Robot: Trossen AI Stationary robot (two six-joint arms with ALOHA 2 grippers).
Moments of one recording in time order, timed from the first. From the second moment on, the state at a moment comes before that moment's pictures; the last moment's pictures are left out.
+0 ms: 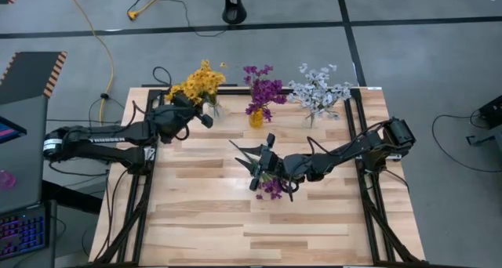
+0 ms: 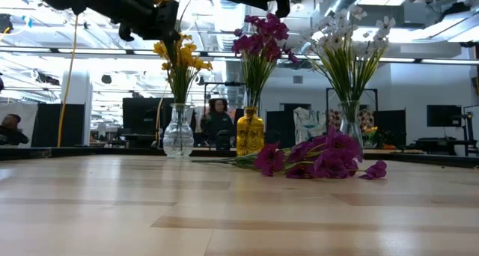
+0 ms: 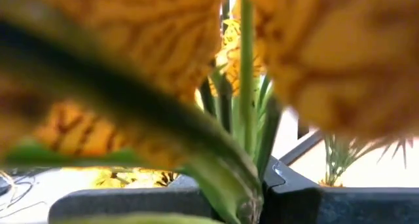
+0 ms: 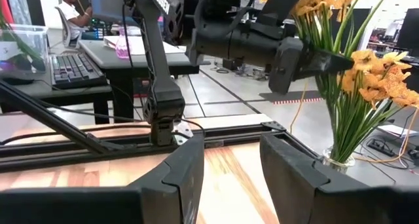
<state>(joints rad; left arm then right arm) 0.25 0.97 0.59 0.35 -0.70 0.10 0.27 1.70 1.04 0.68 0.63 -0.08</state>
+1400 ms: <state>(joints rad) 0.30 0.84 0.60 0.21 -0.69 0.07 0.27 1.70 1.04 0.66 0.63 -0.08</state>
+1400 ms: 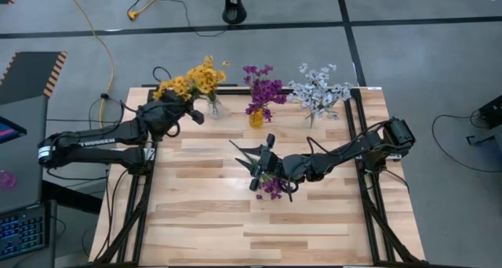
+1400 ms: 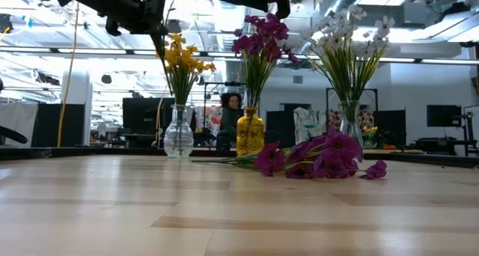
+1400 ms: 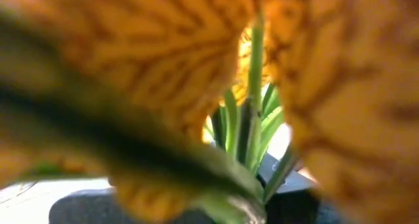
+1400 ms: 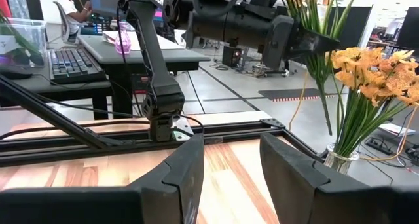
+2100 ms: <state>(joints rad) 0.41 0.94 0.60 0.28 -0.59 0.02 0.27 1.70 1.04 0.66 0.63 -0.08</state>
